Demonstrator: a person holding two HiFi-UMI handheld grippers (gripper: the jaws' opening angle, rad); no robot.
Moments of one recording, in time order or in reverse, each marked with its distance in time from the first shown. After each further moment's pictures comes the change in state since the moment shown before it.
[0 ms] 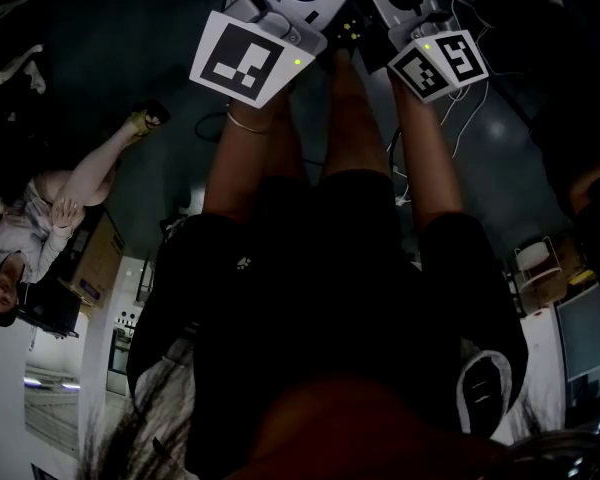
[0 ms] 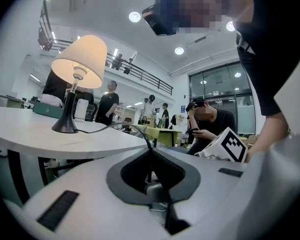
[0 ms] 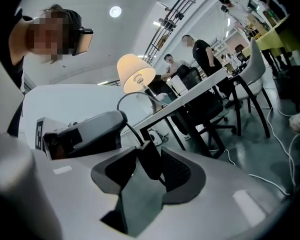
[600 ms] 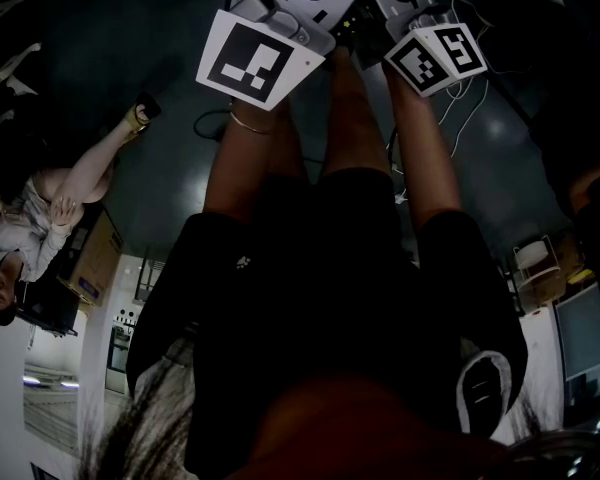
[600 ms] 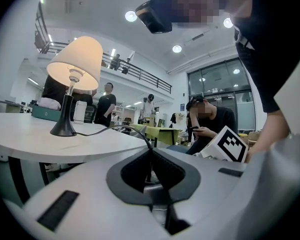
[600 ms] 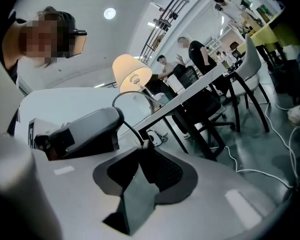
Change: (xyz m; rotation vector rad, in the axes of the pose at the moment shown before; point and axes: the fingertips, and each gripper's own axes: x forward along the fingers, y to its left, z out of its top) left arm 0.004 -0.003 0.002 0.033 0.016 0.001; right arm 0.011 -0.002 -0.001 0.043 0.000 -0.019
